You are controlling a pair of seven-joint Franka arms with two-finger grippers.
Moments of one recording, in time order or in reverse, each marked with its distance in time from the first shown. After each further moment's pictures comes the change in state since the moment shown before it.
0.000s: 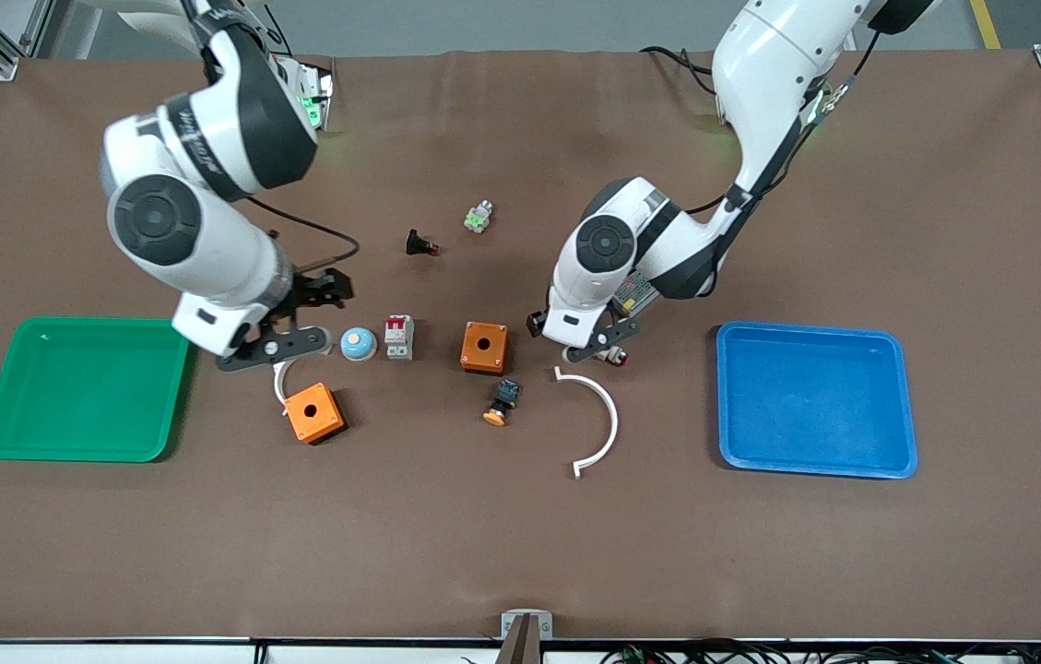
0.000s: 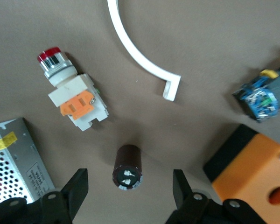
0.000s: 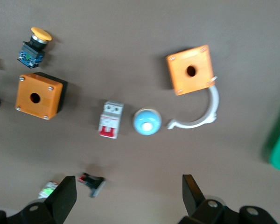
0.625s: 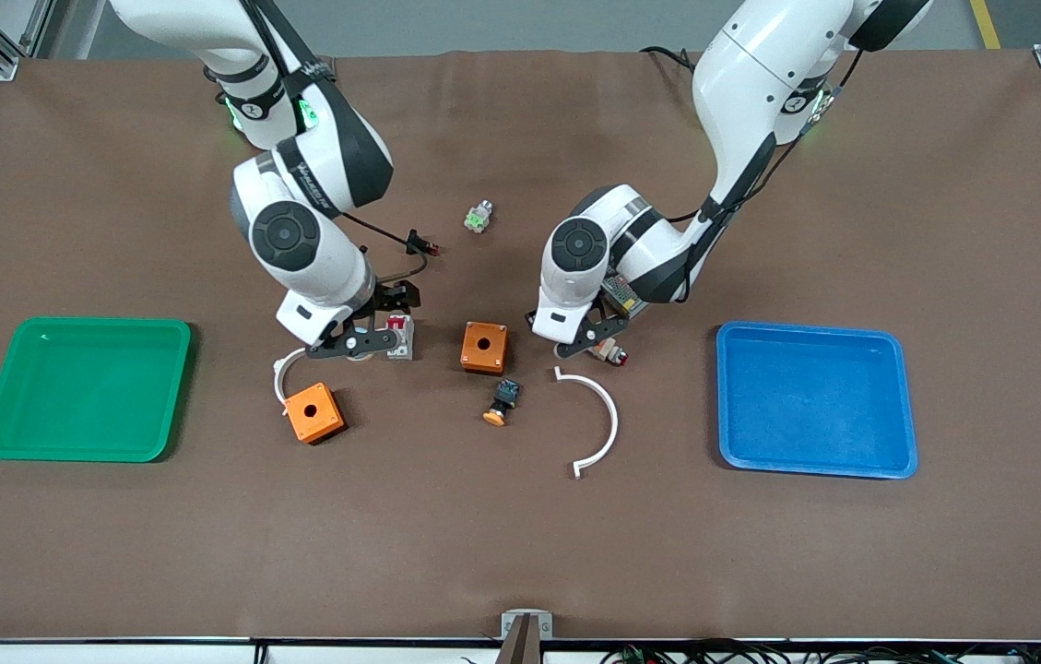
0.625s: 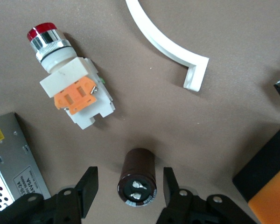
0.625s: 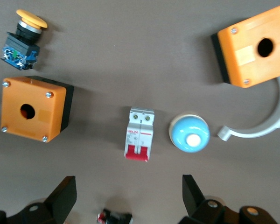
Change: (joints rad) left arm -0.022 0.044 0.000 -0.003 0.065 0.004 -0.065; right arm 0.097 0.009 0.000 -0.340 0.021 0.438 0.133
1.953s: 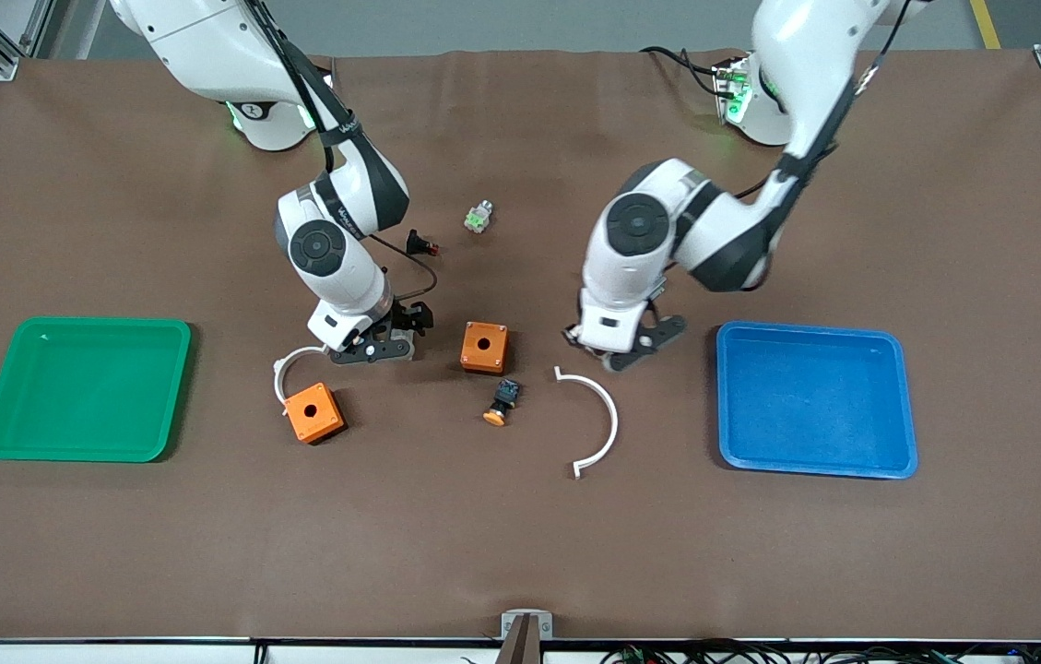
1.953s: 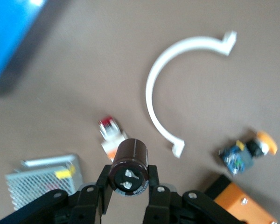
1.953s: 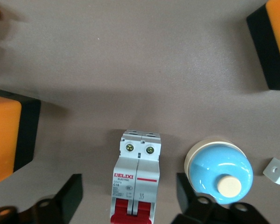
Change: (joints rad) left arm 0.150 -0.224 0.010 0.025 0.005 -0.153 0.032; right arm 0.012 0.109 -0.002 -0.153 0.000 0.358 0.007
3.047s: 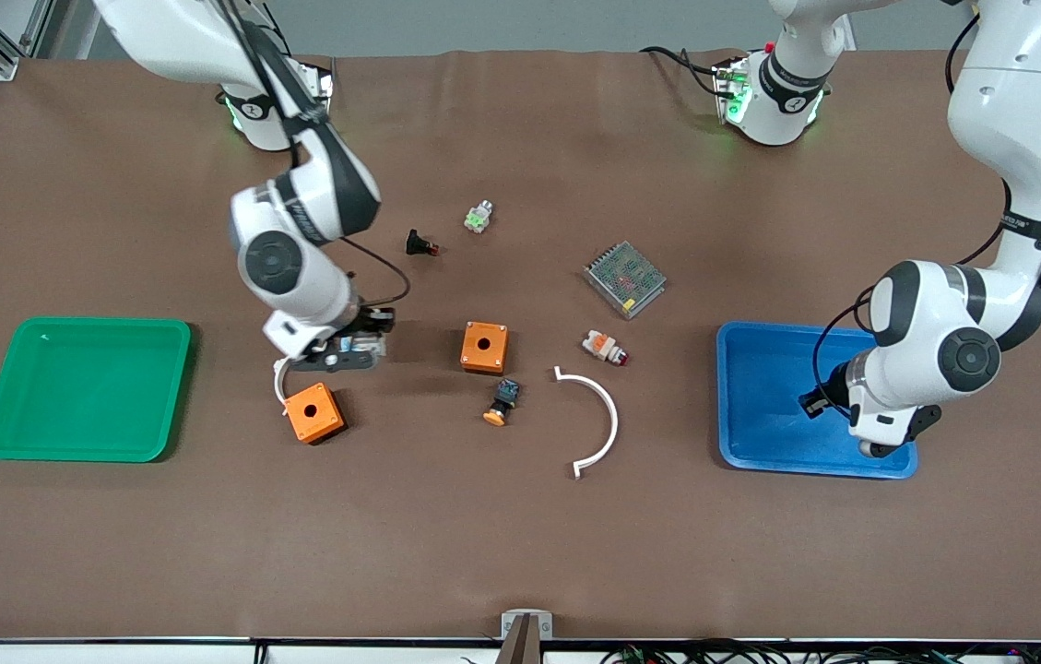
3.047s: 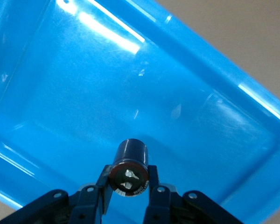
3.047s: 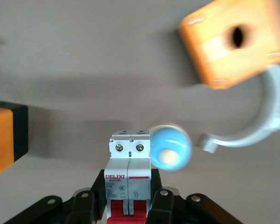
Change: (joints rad) left arm 0.558 0.128 0.004 -0.080 0.001 0.045 0.587; right arm -0.107 -0.103 -0.024 0.151 0.000 -0.389 0.012
